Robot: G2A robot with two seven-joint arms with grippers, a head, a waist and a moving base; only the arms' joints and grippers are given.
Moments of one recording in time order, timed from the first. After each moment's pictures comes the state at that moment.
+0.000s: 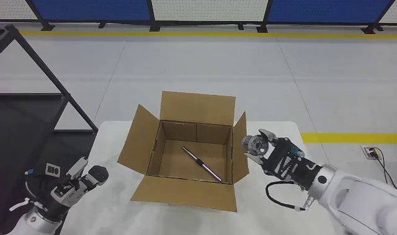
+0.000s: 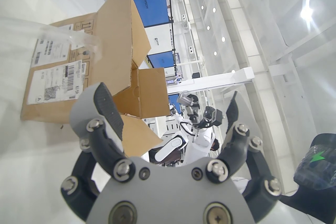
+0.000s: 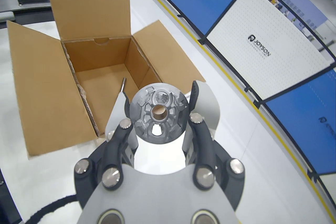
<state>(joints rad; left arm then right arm) 1.50 -1.05 -1.91 -1.82 -0.55 -0.16 -0.75 -0.99 -1.09 1.44 -2.14 -1.12 -0.63 0.67</state>
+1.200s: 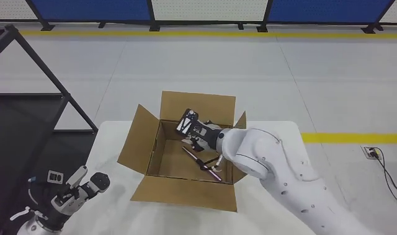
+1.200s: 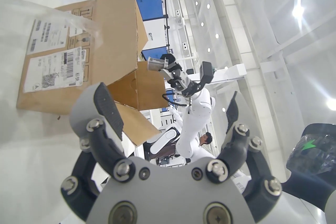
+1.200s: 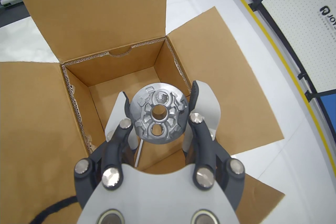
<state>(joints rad) 1.55 -1.05 -1.91 -1.81 -0.60 -0.21 -0.78 -0.32 -1.28 0.70 -1.48 -0.96 -0.26 0.80</state>
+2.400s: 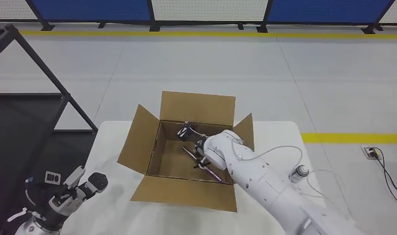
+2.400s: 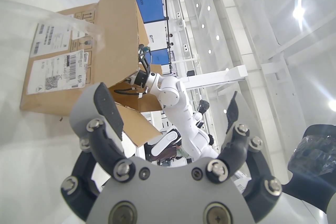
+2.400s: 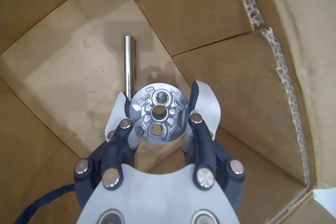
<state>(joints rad) 1.56 -1.05 -1.92 -1.81 -0.61 -0.22 -0.78 -0.15 -1.61 0.42 -0.67 -0.94 -0.14 0.74</state>
